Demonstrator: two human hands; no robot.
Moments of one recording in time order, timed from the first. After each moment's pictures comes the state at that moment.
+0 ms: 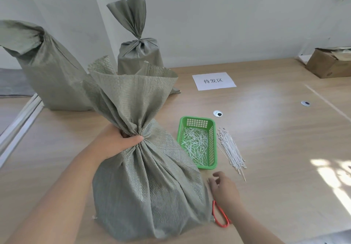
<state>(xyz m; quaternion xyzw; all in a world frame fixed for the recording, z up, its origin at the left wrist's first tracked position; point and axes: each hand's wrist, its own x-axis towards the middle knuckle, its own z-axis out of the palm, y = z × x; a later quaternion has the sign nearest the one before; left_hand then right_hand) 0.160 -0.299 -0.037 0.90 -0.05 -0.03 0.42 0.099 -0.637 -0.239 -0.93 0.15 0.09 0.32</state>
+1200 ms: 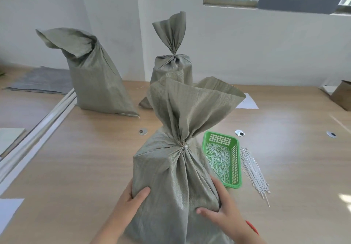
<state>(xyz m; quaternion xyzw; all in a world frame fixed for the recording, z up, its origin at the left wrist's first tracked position) 0.035 -0.257 -0.152 0.71 0.18 -0.05 0.68 0.064 -0.543 -0.147 -0.83 -0.11 0.06 0.54</state>
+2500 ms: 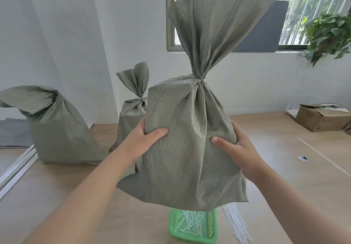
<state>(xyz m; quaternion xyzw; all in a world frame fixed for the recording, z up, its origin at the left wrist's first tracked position) 0.255 -0.384 0.080 0.77 -0.06 0.00 0.63 0.230 -0.661 0.065 -0.71 -0.11 -0.05 0.70</state>
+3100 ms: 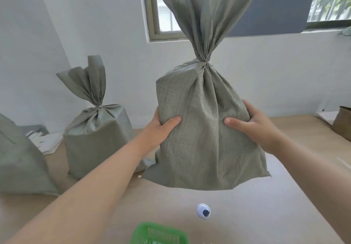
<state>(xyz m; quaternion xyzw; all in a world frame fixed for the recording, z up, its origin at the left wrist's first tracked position) 0.551 -0.581 0.019 0.80 -0.03 0.01 0.60 0.556 -0.861 0.025 -0.74 -0.15 -0.02 0.65</state>
